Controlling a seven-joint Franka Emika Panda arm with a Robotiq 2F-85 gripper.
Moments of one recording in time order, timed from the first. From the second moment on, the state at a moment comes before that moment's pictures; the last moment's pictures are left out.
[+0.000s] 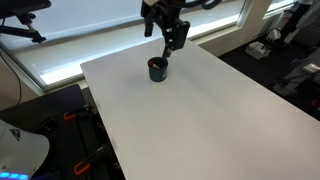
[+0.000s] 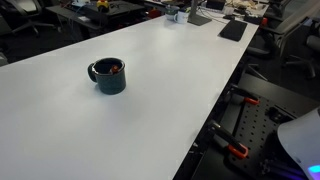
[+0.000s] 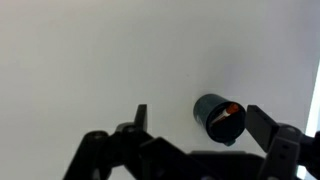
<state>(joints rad) -0.03 -0.13 -0.15 -2.26 0.17 2.01 -0.29</state>
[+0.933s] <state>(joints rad) 0.05 0.03 0.05 -2.28 0.18 2.41 -0.26</state>
